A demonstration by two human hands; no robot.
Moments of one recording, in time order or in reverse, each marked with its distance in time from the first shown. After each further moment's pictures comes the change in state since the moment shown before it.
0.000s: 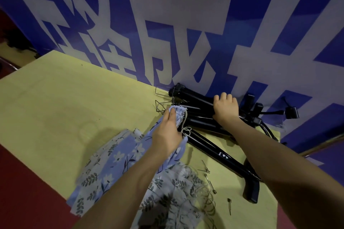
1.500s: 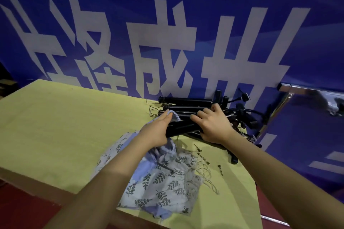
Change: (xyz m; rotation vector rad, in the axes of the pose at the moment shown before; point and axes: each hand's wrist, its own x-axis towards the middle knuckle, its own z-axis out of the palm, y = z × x) left_hand -0.091 -0.042 -0.055 0.364 -0.121 0.448; right_hand -0.203 -0.040 -0.079 -0.150 0.456 -0.355
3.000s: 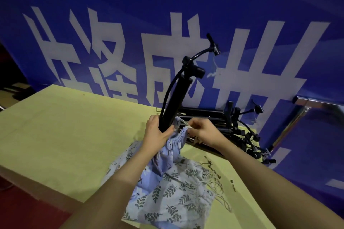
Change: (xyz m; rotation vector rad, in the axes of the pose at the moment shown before) left_hand 0.001 -0.031 0.000 -0.643 0.614 -0.115; right_hand 0.054 -0.036 -0.003 1.394 -0.178 0.457
